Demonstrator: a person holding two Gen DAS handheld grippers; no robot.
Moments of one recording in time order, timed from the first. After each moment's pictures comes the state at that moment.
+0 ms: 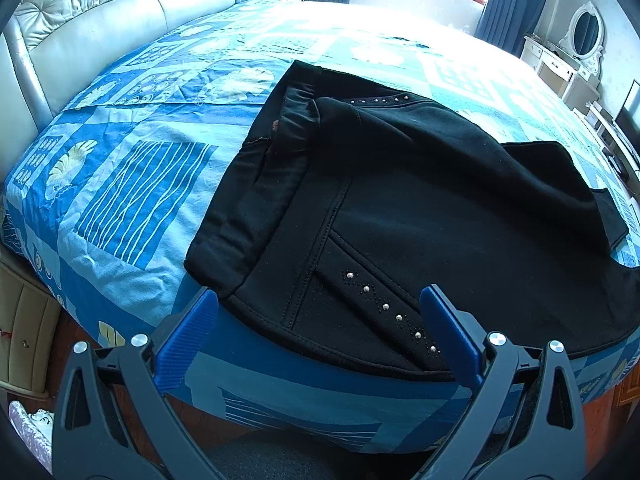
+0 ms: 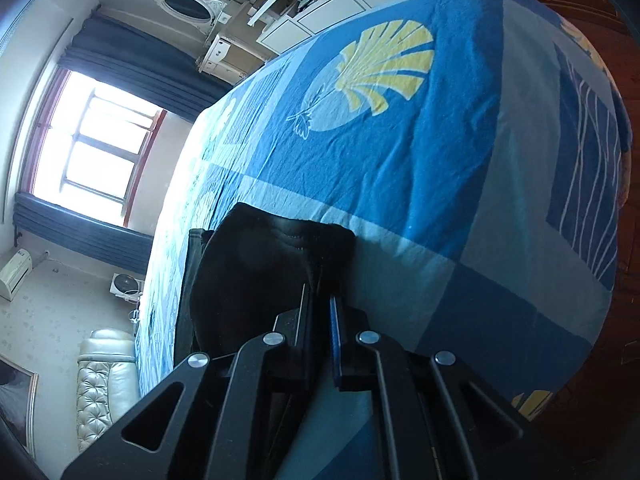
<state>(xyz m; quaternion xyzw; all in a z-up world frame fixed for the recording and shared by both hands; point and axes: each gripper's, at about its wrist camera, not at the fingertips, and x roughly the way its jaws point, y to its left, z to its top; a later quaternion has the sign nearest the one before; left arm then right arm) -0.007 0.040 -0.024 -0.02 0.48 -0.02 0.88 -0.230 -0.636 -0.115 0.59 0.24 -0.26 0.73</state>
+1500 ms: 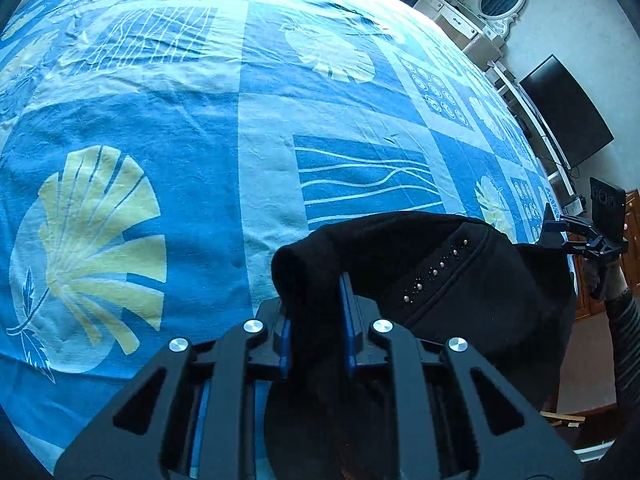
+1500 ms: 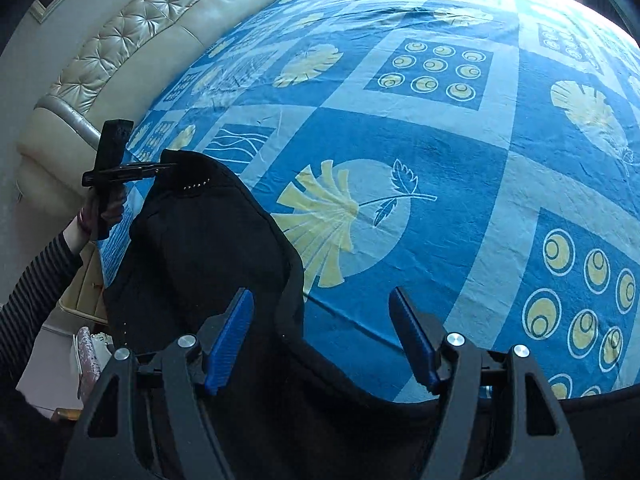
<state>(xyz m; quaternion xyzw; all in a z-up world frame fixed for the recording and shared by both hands) 0.320 0.084 -0.074 -0.04 0.55 -0.30 0.78 0.207 -0.281 -0.021 0.13 0.56 0.29 0.77</state>
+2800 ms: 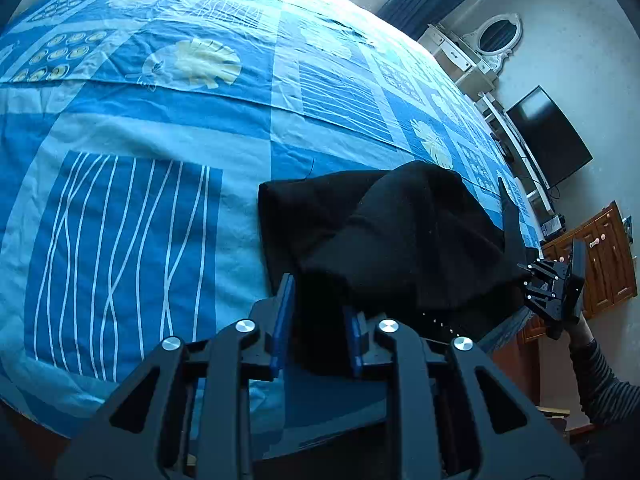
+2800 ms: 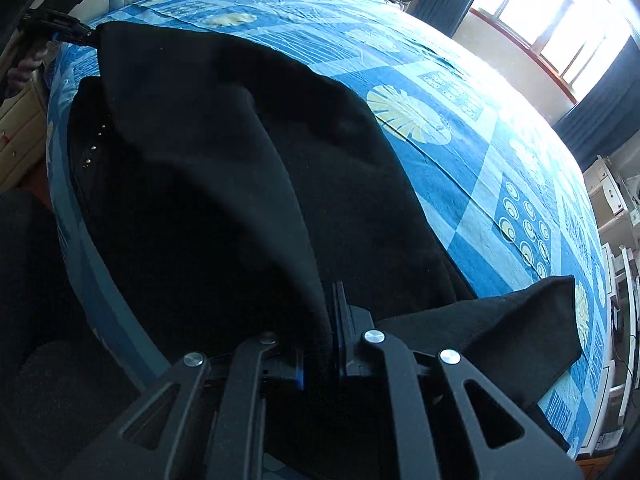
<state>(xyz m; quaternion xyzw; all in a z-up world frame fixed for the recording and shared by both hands) 0.083 0.186 -0.042 -0.13 0.52 -0.27 0.80 -0.031 -0.172 -0.026 -0.17 0.47 0.14 0.85</state>
